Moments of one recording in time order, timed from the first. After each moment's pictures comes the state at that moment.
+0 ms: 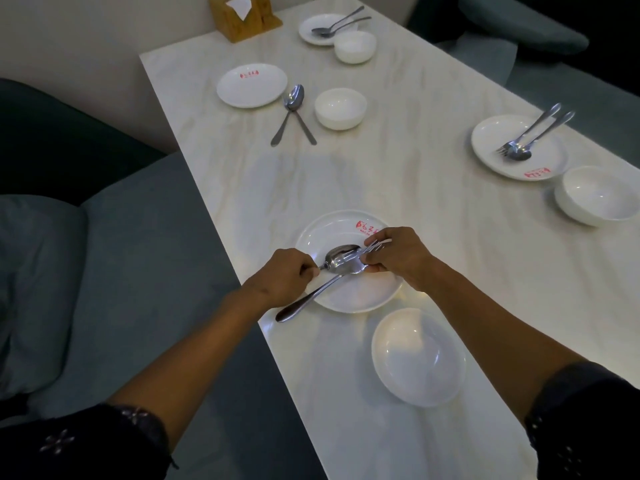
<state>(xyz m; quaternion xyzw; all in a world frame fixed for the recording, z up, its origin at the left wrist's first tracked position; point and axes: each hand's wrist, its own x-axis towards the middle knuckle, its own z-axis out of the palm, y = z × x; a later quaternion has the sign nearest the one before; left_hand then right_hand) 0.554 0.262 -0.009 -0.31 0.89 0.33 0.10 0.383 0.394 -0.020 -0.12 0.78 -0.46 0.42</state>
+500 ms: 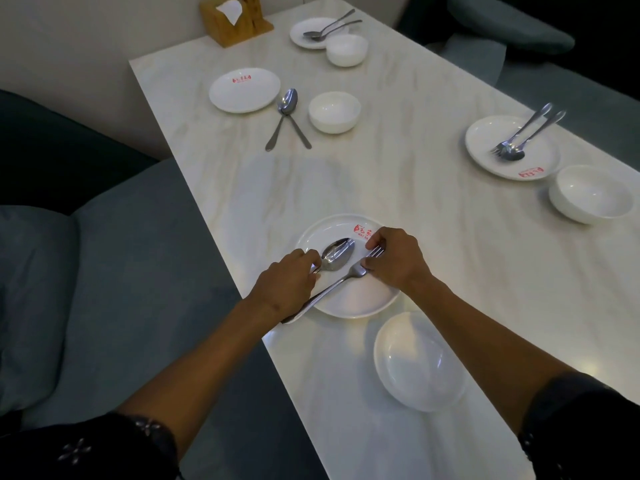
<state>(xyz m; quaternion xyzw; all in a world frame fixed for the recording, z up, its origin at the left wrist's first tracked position) 0.552 0.268 -0.018 -0.29 0.93 0.22 0.11 0.390 0.392 -0.030 -0.25 0.88 -0.32 0.25</state>
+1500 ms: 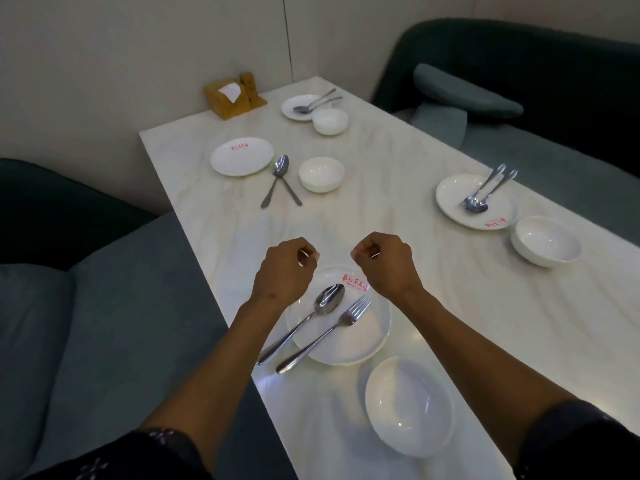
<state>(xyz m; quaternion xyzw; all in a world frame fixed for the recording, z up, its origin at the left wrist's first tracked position) 0.501 0.246 0.050 -0.35 0.86 0.34 -0.12 0.379 0.377 0.045 -0.27 0.84 -0.44 0.15</state>
